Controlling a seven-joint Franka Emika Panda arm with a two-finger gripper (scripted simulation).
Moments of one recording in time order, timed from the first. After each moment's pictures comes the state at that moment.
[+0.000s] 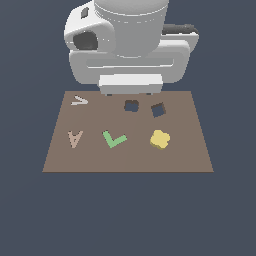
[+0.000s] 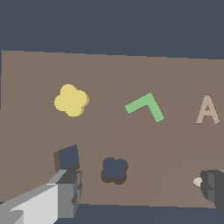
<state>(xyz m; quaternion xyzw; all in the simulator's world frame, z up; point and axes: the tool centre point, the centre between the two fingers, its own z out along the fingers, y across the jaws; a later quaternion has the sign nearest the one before) -0.007 0.002 0.177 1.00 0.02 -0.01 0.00</state>
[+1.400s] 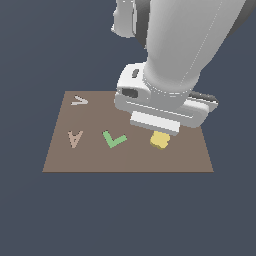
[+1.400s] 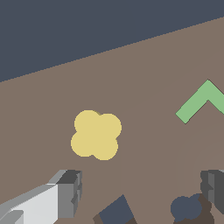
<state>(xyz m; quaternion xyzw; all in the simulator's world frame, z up) 0.025 0.069 0.095 0.99 -0.14 0.00 0.00</state>
